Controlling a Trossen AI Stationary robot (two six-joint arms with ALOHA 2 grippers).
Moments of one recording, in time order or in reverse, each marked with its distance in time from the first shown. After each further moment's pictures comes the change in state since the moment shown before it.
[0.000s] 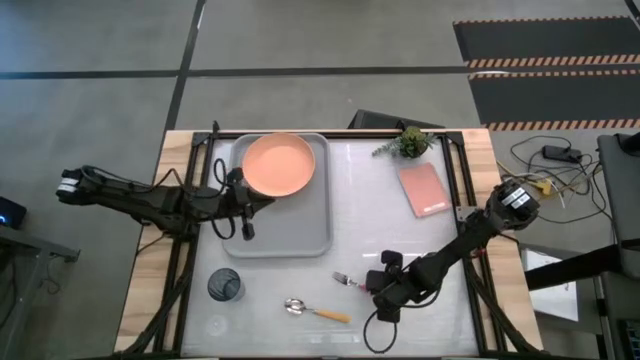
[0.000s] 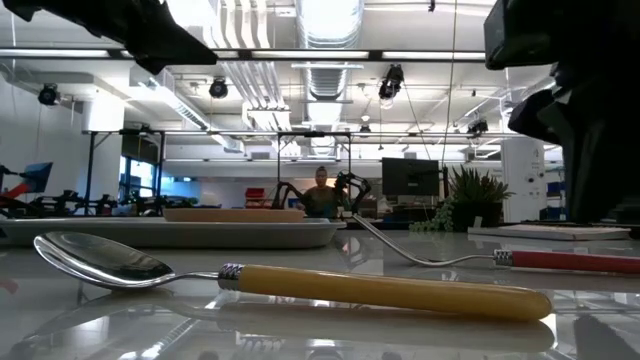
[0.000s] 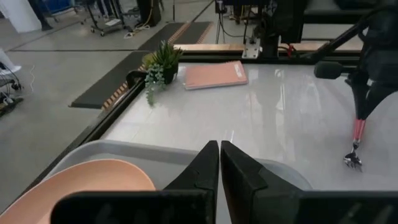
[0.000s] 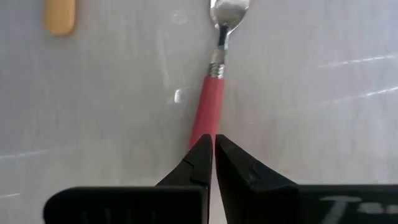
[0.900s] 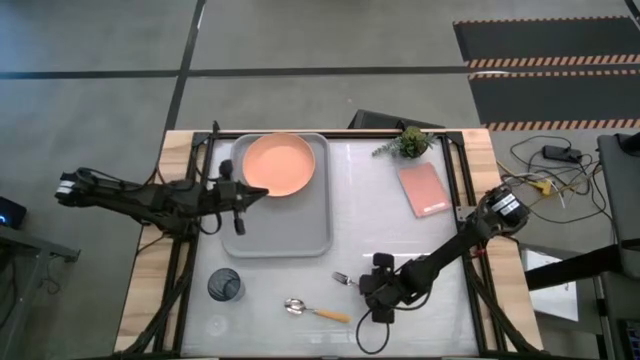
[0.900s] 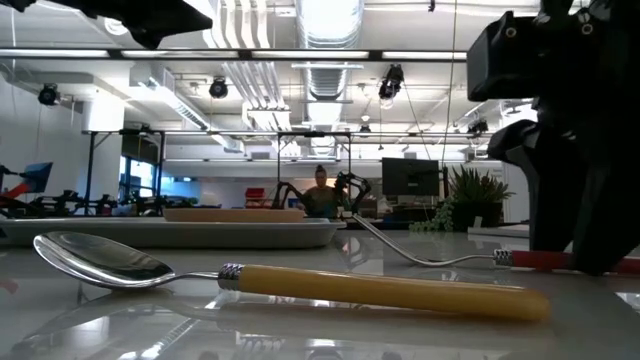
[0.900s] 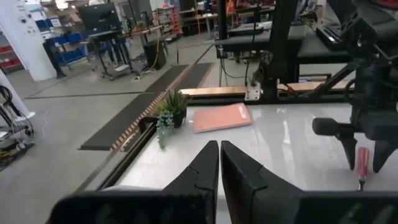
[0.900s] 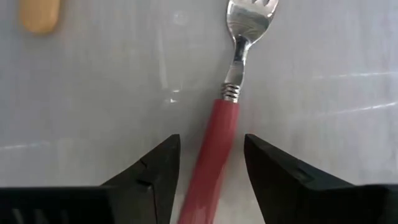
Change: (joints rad) left arm 0.000 -0.106 0.001 0.088 -0.004 0.141; right arm -0.024 0.094 -0.002 0.106 -0.004 -0.096
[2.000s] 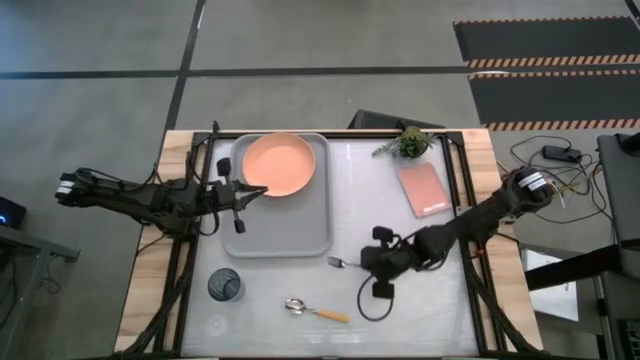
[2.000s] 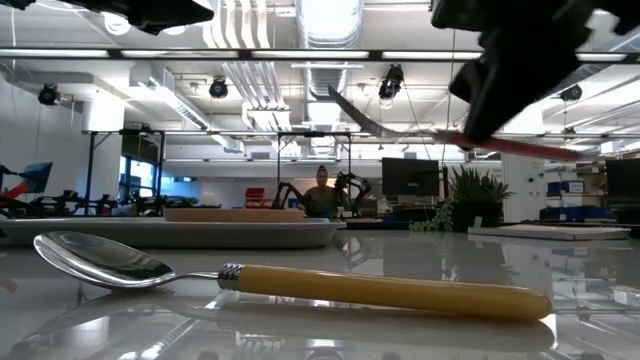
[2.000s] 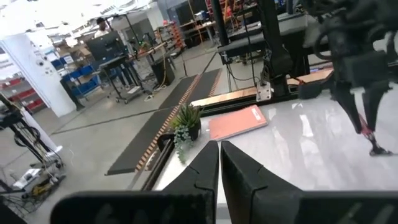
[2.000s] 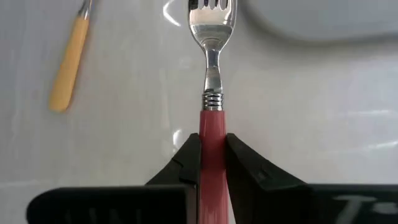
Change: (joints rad) left arm 0.001 -0.005 0.000 0.043 -0.013 0.214; right arm -0.149 -0.283 -0.066 0.001 0.020 -0.185
